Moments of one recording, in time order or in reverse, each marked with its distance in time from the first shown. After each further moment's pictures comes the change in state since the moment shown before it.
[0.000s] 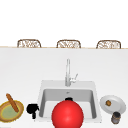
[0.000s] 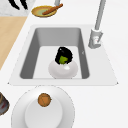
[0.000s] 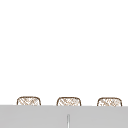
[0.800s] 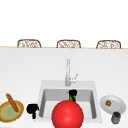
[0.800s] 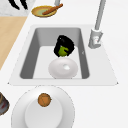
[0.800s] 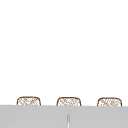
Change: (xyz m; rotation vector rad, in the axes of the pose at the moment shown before) left hand 0.000 0.000 0.000 0.000 0.000 0.000; right hand -0.042 -0.094 0.066 -0.004 0.014 -0.017
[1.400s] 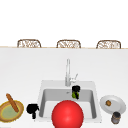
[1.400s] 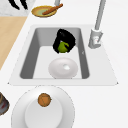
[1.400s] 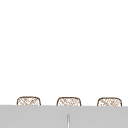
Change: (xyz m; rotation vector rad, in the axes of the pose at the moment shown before) left hand 0.000 0.000 0.000 0.000 0.000 0.000; right hand -0.028 -0.044 0.034 -0.003 0.027 -0.010
